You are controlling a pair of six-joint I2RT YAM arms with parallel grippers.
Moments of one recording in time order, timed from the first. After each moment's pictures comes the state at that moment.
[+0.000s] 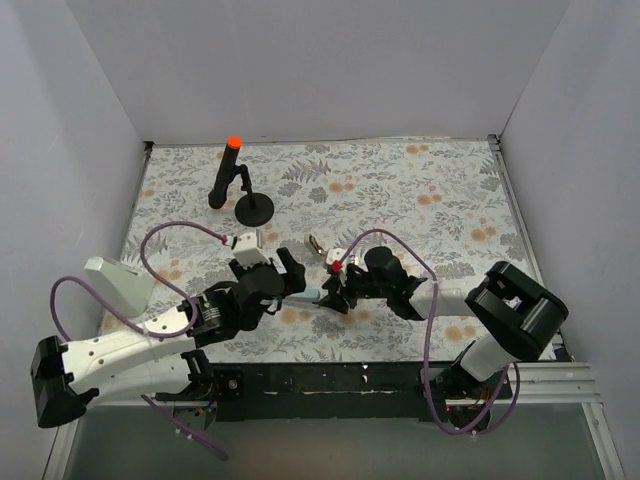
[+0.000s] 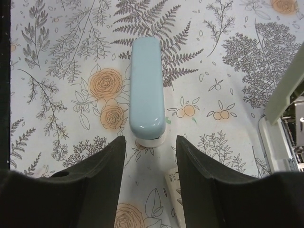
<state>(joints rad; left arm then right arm) -1.14 0.93 0.69 -0.35 -0.75 -0.95 0.85 1.57 0.49 0.64 -0.53 -0.16</state>
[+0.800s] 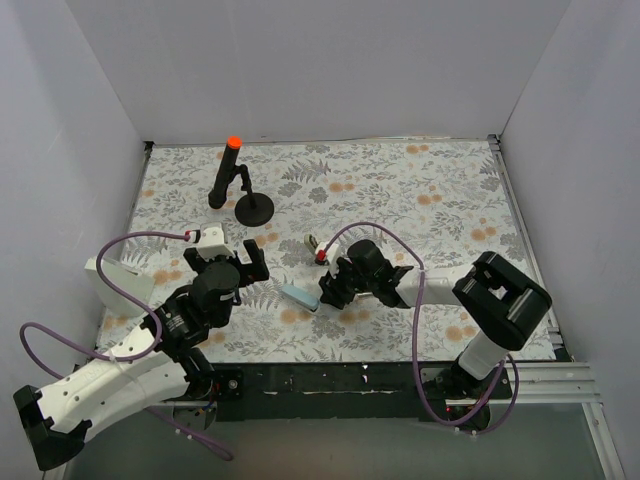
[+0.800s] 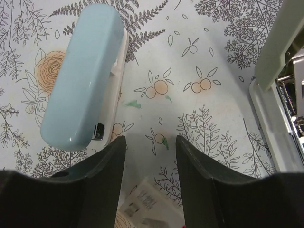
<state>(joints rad) -0.90 0.64 0.62 -0.36 -0.82 -0.52 0.86 1.64 0.66 0.31 -0.36 -0.11</state>
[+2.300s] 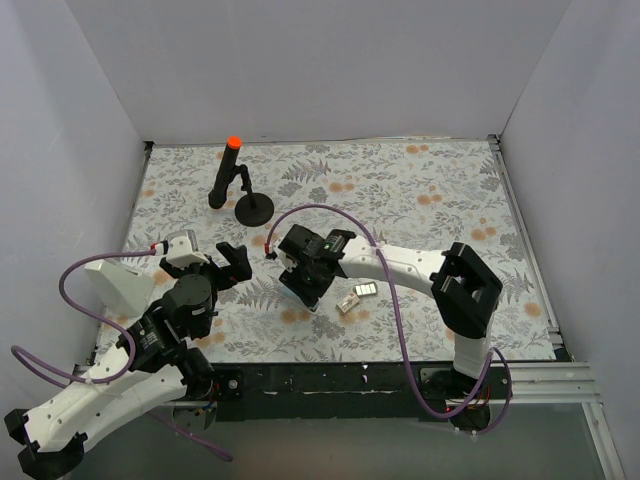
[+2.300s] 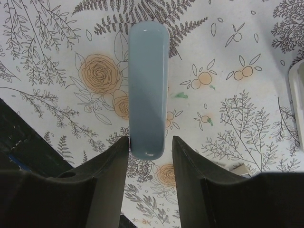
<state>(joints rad) -0.90 0.45 0.62 -0.40 -0.88 -0.55 1.08 1.86 1.42 -0.73 -0.08 0.07</state>
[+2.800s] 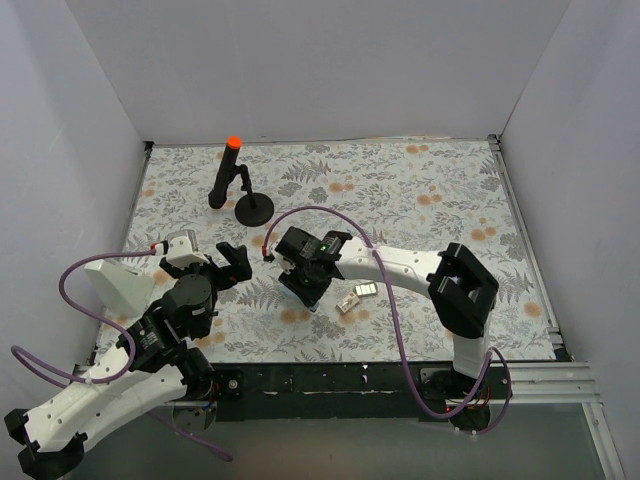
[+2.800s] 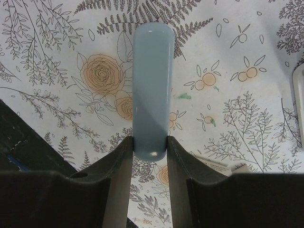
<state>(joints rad) -0.90 0.45 0.62 -0.40 -0.88 -0.55 1.10 1.88 1.44 -0.75 -0.07 0.07</state>
